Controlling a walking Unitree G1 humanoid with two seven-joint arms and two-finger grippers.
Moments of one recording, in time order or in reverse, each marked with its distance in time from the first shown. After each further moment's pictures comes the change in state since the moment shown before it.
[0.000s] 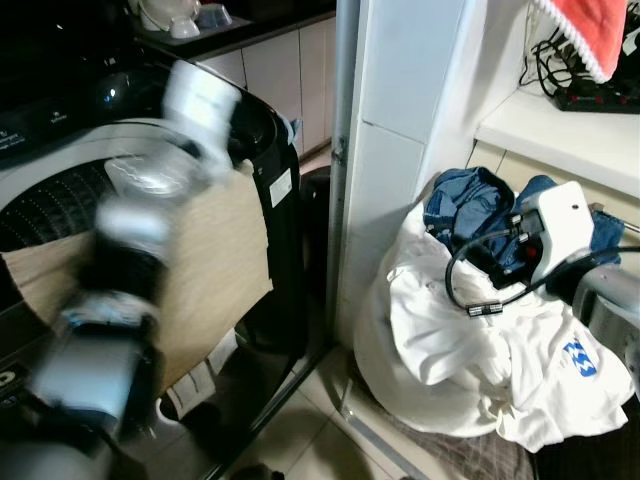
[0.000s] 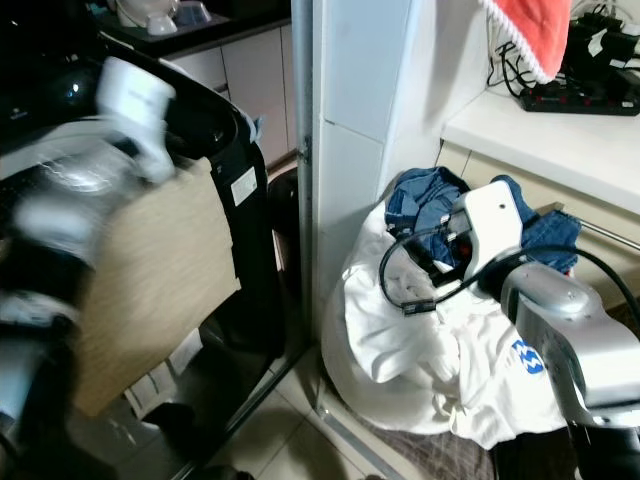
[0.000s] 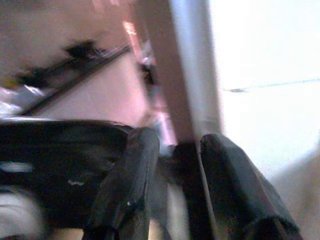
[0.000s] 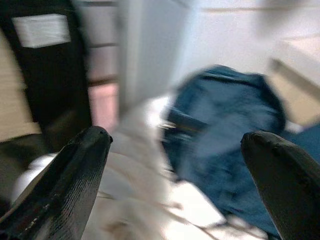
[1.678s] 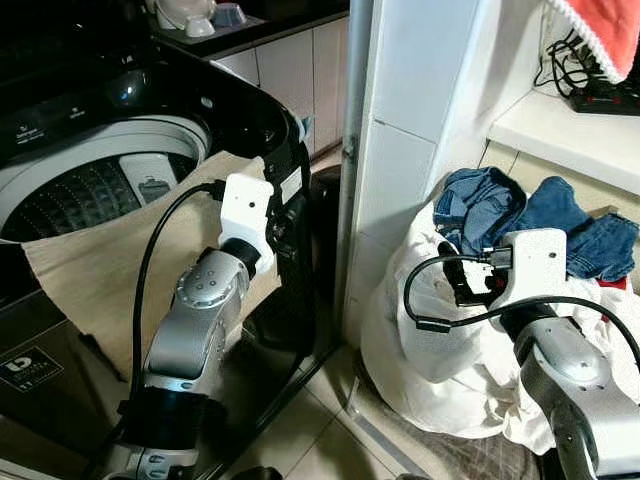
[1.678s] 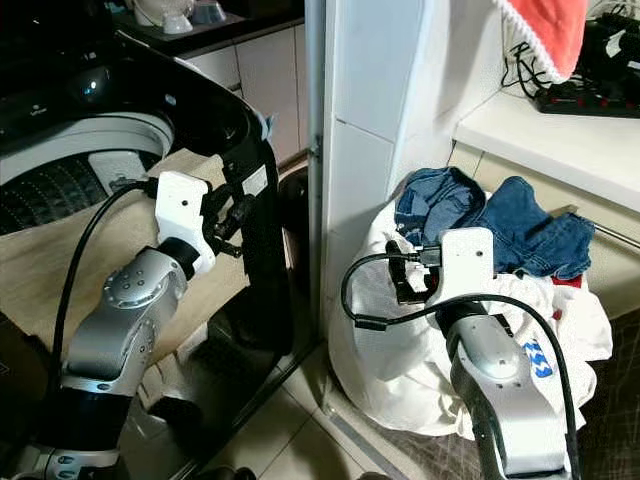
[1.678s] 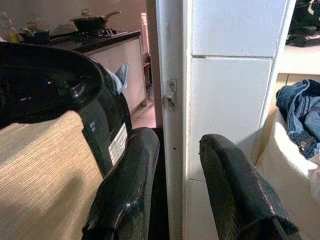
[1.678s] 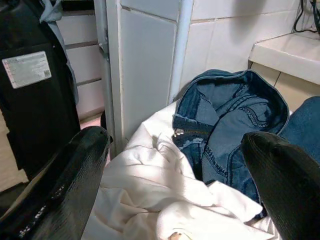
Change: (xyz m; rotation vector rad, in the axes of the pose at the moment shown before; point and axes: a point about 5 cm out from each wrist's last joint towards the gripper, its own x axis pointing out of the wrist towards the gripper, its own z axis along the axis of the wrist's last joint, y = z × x) left arm -0.047 -0.087 -0.039 -0.181 -0.008 0.068; right arm -0.004 0.058 -0.028 0.134 -0.138 -0.222
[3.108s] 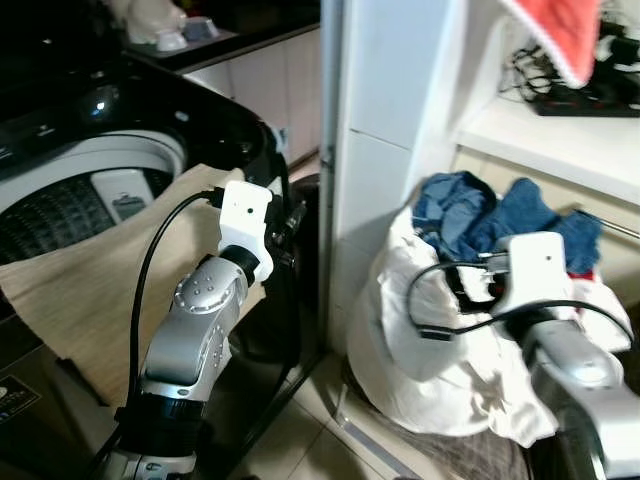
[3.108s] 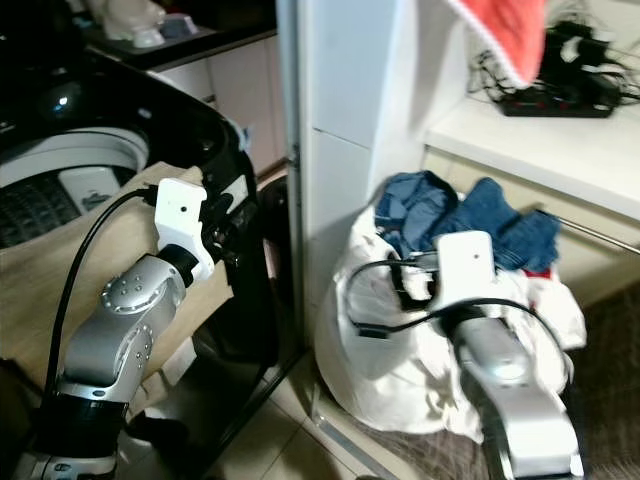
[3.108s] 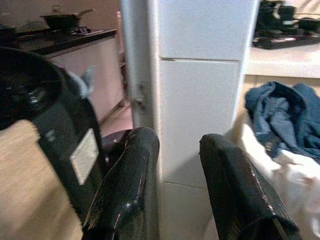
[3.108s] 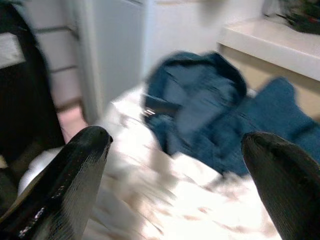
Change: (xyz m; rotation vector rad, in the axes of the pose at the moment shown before) left arm -0.004 -0.002 -0.005 -0.031 0.034 -0.024; right arm -0.004 -0.011 -0.003 -0.017 0.087 0.011
